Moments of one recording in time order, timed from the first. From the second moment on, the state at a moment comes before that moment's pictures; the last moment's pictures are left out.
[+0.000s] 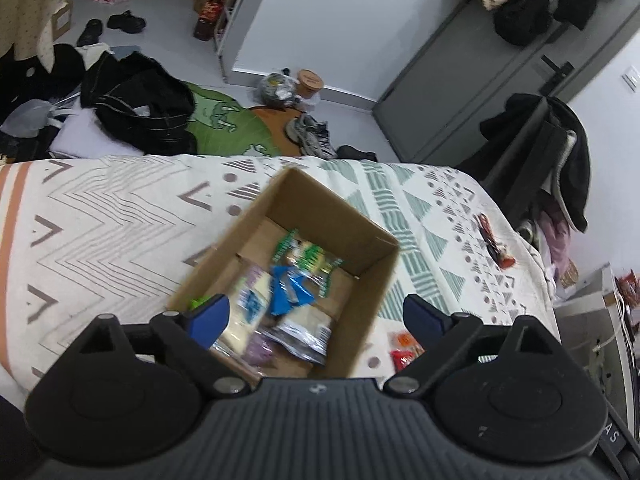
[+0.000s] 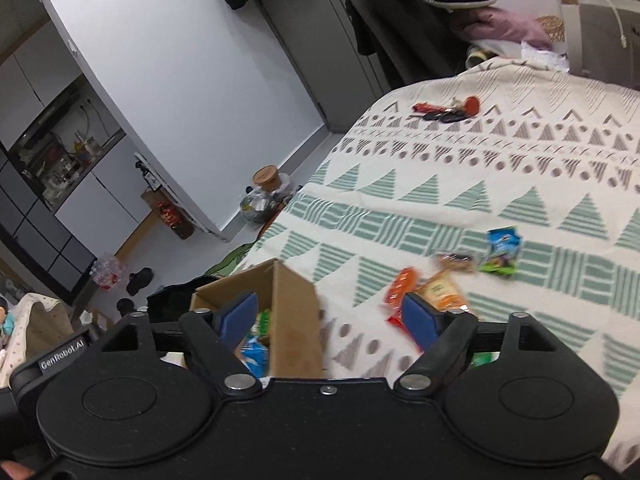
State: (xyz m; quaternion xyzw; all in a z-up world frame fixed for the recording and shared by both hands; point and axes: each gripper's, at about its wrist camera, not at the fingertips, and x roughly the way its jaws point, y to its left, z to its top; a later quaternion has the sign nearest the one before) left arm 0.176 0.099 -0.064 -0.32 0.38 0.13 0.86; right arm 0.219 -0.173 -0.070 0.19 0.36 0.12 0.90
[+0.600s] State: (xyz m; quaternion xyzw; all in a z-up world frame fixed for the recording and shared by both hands) left arm 0.167 0.016 -0.065 -0.28 0.38 0.10 0.88; right arm 0.198 -0.271 -0.076 0.18 0.35 0.09 0.91
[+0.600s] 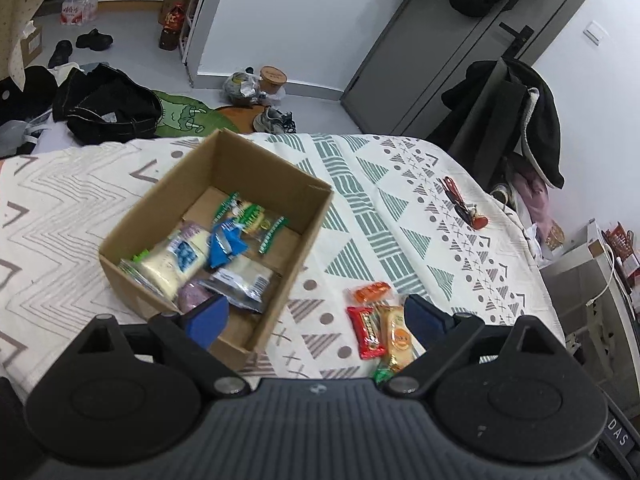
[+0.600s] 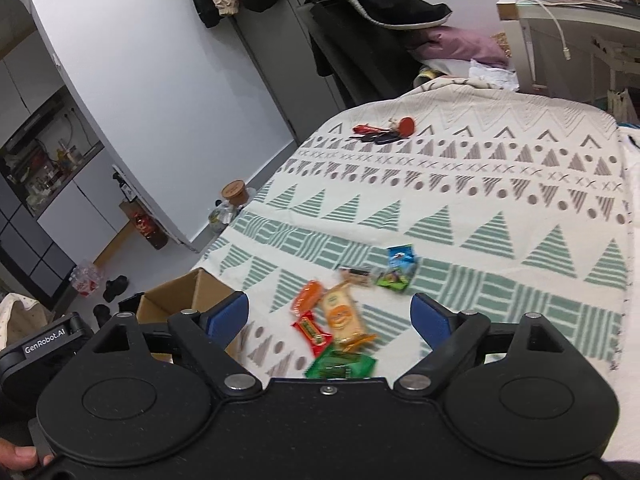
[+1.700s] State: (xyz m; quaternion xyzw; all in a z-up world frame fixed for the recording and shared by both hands) left arm 0.228 -0.079 -0.174 -0.32 0.45 0.06 0.83; right arm 0.258 -0.306 -0.160 0.29 0.43 0.10 0.85
